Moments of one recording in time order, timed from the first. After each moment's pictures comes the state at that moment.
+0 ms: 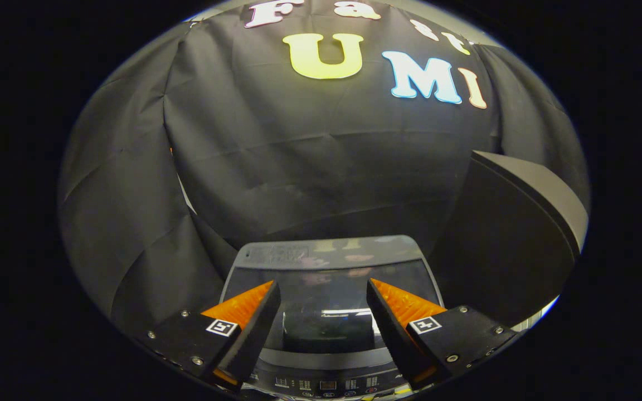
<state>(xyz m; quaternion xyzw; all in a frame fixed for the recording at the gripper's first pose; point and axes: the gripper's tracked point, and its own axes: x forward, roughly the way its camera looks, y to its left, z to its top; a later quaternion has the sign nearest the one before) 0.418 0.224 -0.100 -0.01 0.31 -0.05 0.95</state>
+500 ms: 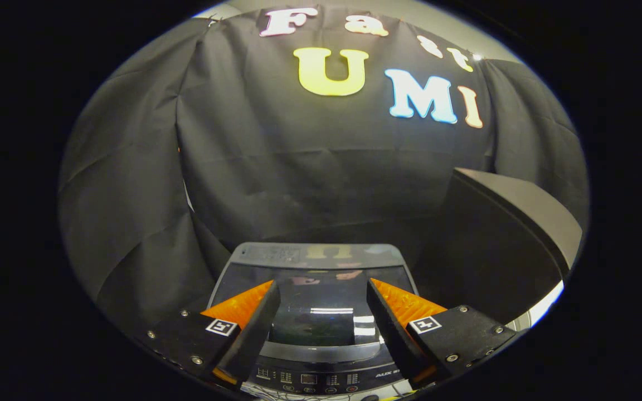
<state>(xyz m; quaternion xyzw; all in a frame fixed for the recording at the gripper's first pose) 0.378 0.213 -0.047 -0.05 0.23 -0.04 0.97</state>
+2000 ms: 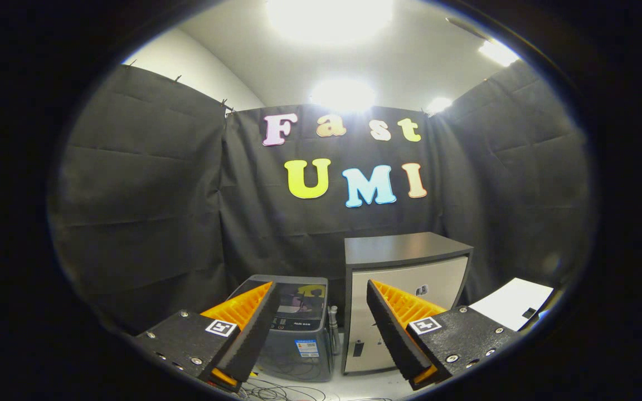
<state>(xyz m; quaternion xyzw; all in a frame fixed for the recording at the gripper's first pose) -0.035 0.045 0.099 -0.04 0.01 0.00 1.00</state>
